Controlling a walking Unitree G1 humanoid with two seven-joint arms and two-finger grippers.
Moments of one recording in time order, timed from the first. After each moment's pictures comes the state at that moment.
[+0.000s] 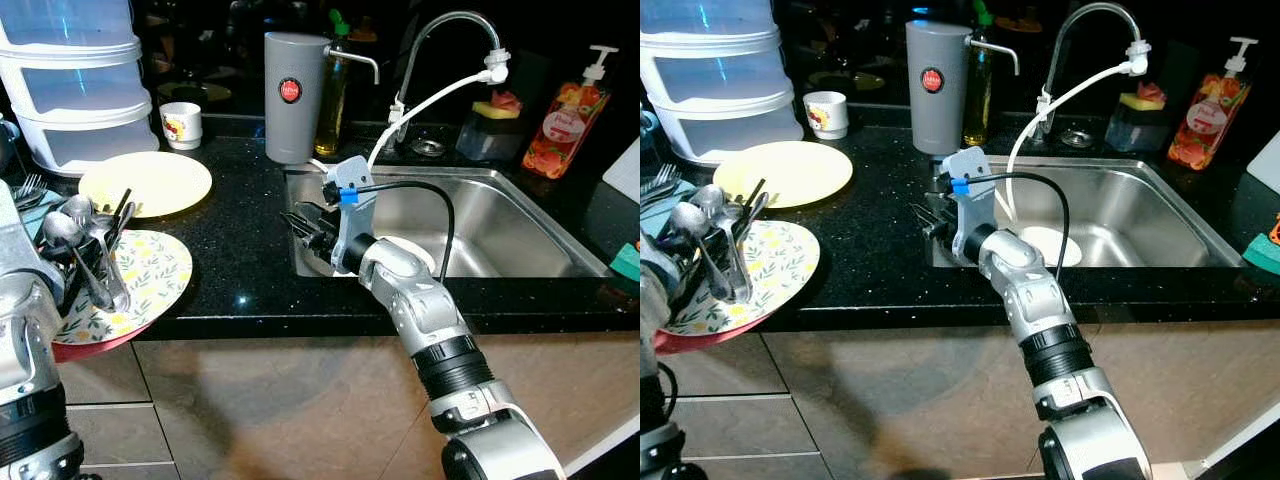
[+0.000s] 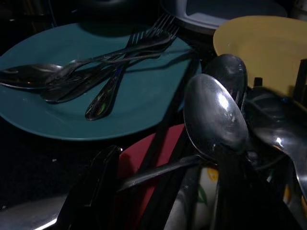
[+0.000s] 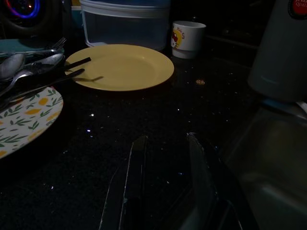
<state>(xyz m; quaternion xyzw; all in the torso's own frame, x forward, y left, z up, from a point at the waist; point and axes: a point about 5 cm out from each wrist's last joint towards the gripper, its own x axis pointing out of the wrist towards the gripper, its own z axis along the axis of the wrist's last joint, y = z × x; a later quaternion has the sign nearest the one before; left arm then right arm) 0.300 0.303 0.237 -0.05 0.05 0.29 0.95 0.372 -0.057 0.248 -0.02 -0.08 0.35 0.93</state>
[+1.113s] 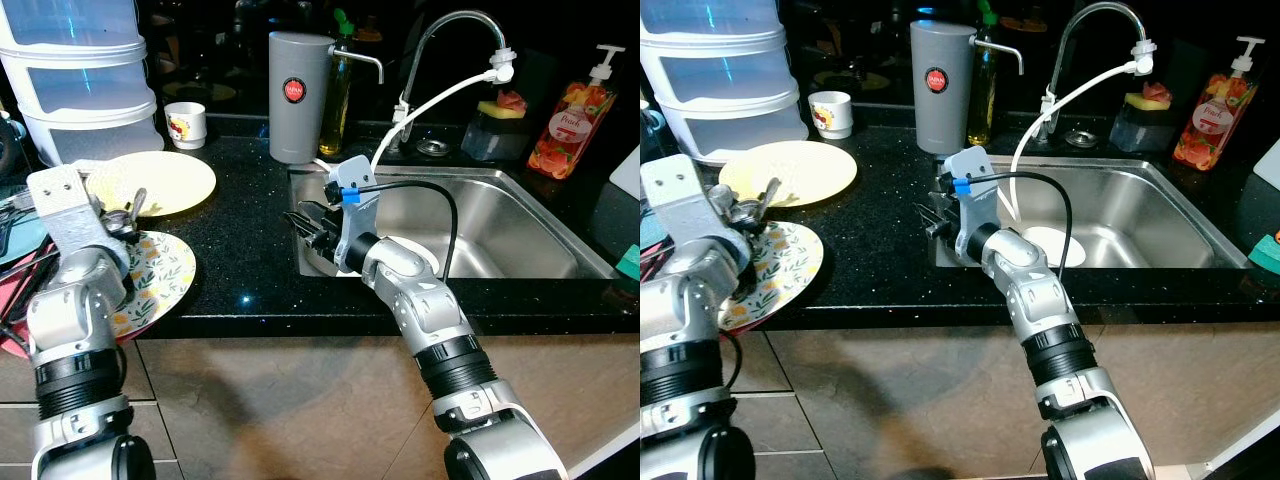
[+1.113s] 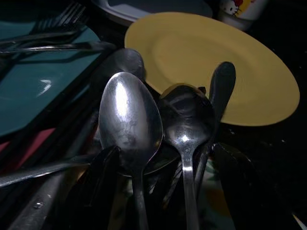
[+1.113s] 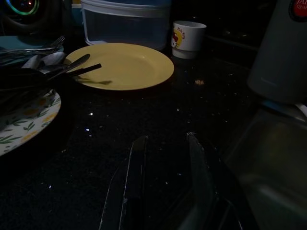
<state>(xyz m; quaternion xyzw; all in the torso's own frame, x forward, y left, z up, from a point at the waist) 0.349 0.249 0.238 -0.11 0.05 0.20 0.97 0.373 -0.060 0.248 -0.03 -0.08 0.34 0.94</state>
